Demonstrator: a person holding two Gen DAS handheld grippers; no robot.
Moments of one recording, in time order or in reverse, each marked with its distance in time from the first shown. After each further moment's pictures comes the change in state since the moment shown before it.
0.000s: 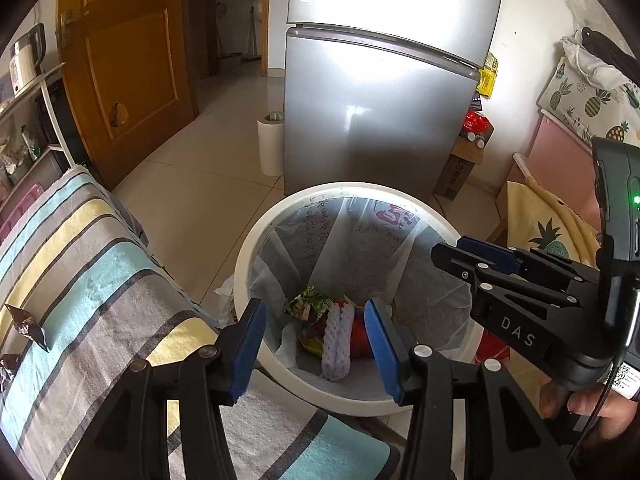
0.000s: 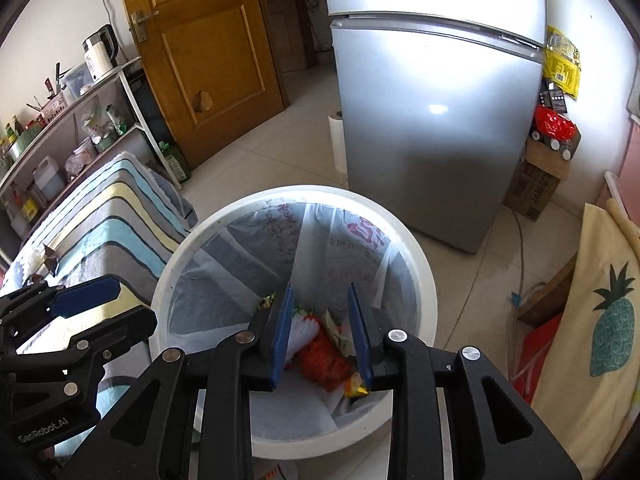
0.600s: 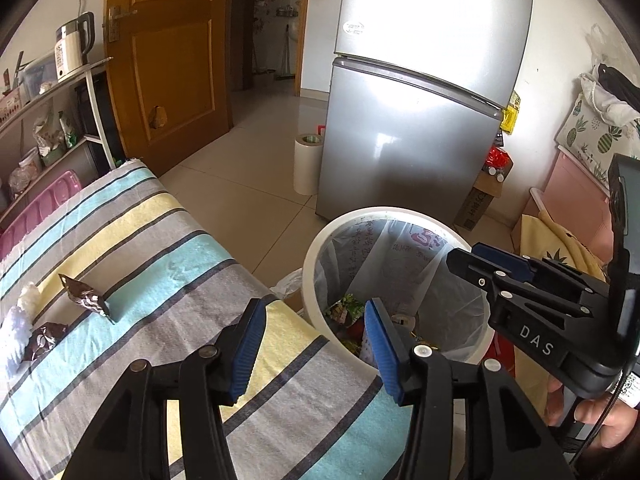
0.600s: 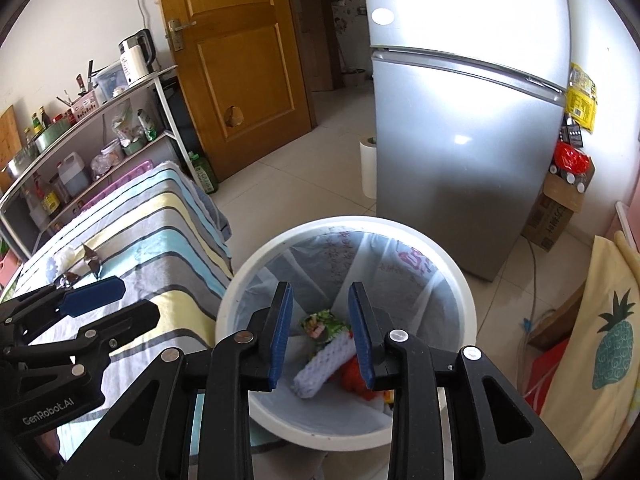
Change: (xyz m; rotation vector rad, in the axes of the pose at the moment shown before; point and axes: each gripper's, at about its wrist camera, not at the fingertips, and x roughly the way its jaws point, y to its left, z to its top) left arm -0.057 0.045 -0.017 -0.091 -0.090 0.063; right arm -0.033 0.056 0.002 -0.079 -0.079 0.052
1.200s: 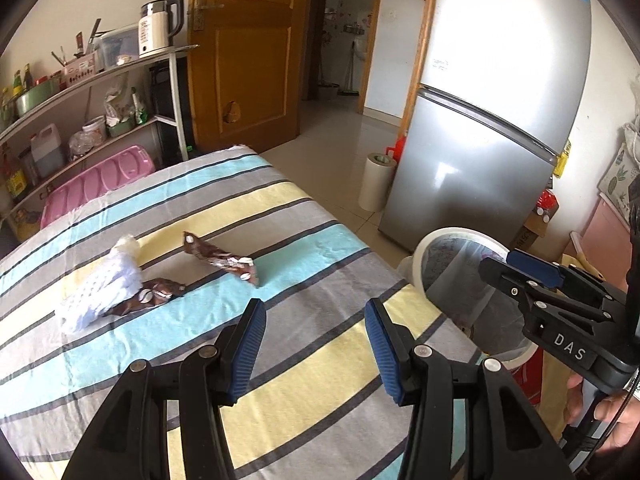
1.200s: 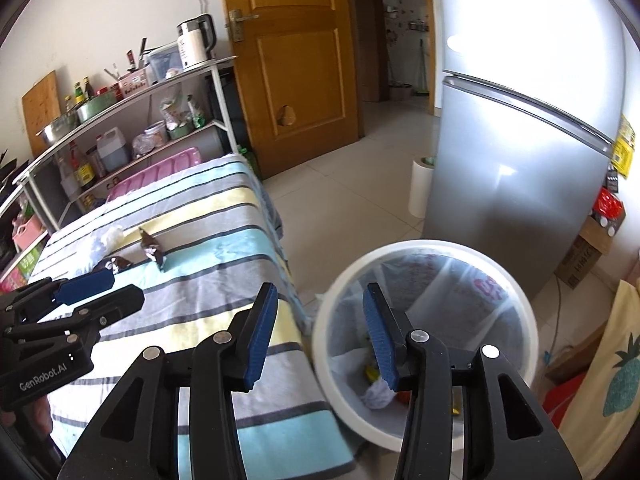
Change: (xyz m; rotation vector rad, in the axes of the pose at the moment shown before) left arm -0.056 0.099 -0.033 -0.169 -0.063 0.150; right arm -0.002 0.089 0.003 -0.140 -0.017 0.112
